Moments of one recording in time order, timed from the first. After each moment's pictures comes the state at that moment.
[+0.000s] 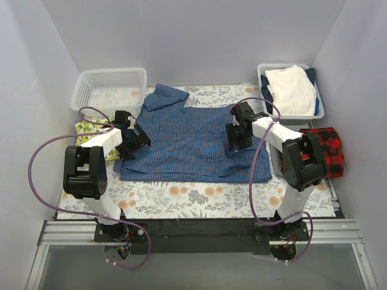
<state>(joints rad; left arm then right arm) -0.04 1.70 1.04 -0.50 0.04 -0.68 0.41 1.81 1.26 -0.62 -0.03 0.24</state>
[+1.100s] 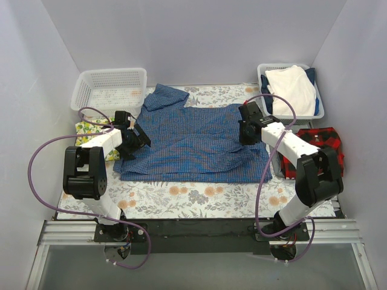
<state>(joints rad) -0.04 1.69 1.02 -0.48 0.04 -0.68 0.40 1.61 1.17 -0.61 0.16 0.37</state>
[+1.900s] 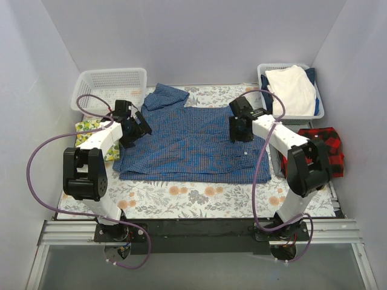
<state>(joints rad) -0.07 1.68 1.16 -0.52 0.02 -0.65 0.45 1.71 1.31 -0.71 0.21 0.37</state>
